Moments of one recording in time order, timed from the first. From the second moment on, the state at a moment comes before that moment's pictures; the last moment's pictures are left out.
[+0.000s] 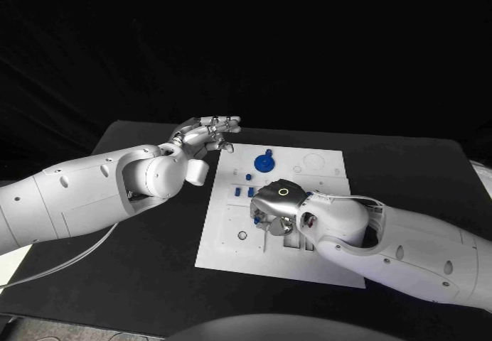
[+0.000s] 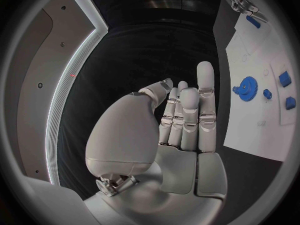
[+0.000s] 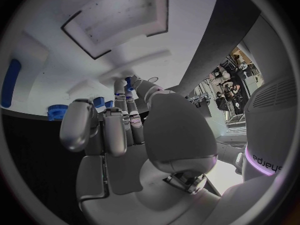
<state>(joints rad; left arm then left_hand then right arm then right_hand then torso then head) 1.19 -0.84 -0.02 1.51 0.14 -0.25 0.33 1.36 -0.12 0.45 0.02 0.12 1.00 0.18 0.16 0.07 1.07 0.10 0.34 0.18 1.26 0.01 1.12 0.64 0.17 1.30 0.10 0.56 0.67 1.02 -0.64 0.00 1.67 -1.99 -0.06 -0.20 1.31 -0.13 0.43 0.04 0.05 1.14 0.14 0.06 0.08 1.18 0.08 0.07 0.07 1.47 -0.01 1.40 1.31 0.08 1.41 0.08 1.28 1.06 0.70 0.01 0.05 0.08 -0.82</state>
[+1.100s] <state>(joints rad) 1.19 -0.85 -0.02 1.51 0.14 -0.25 0.32 1.36 -0.12 0.45 0.01 0.12 1.00 0.18 0.16 0.07 1.07 0.10 0.35 0.18 1.26 0.01 1.12 0.64 0.17 1.30 0.10 0.56 0.67 1.09 -0.94 0.05 1.81 -1.93 -0.17 -0.21 1.34 -0.19 0.24 0.09 0.05 1.05 0.11 0.06 0.07 1.08 0.09 0.07 0.06 1.47 0.00 1.37 1.28 0.09 1.39 0.10 1.24 1.01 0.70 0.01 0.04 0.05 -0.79</state>
